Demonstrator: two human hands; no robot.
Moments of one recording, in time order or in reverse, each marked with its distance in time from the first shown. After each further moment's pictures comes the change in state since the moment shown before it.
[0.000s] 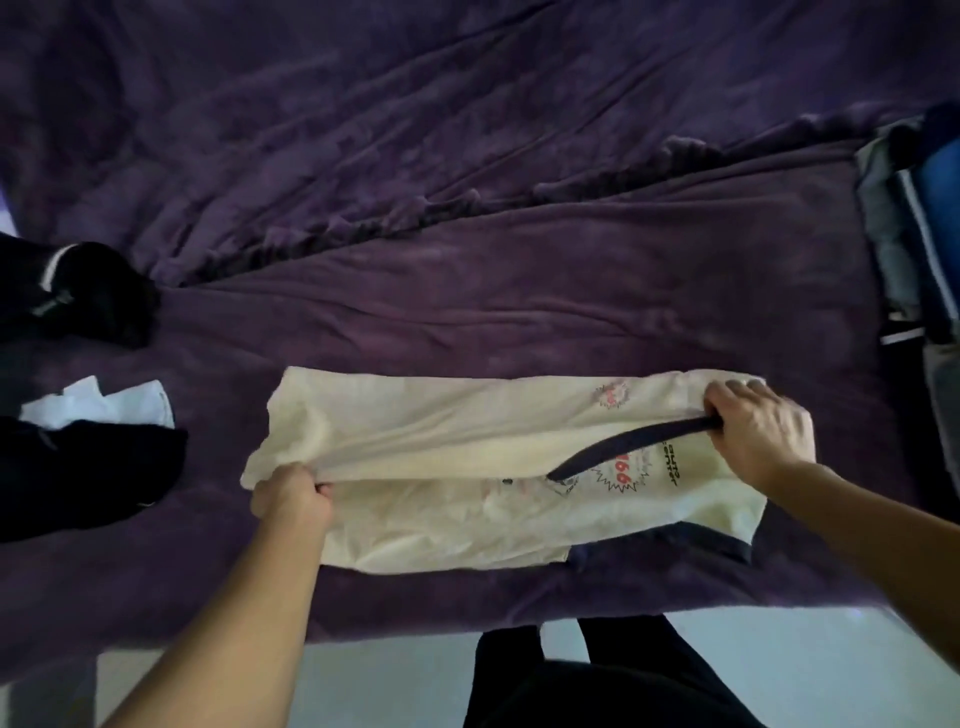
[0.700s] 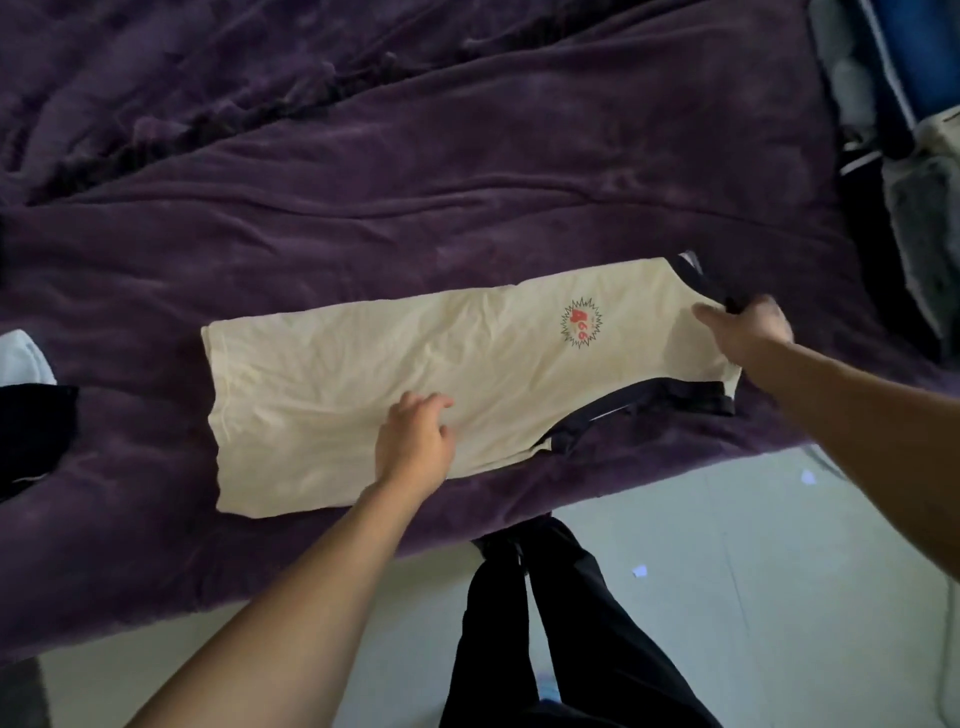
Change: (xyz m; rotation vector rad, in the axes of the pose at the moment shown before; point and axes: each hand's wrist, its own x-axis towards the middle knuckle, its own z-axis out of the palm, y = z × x) left_hand -0.019 -0.147 0.001 1.466 -0.693 1.097; right_hand -0.041 0.006 0.070 0.630 -0.107 0.946
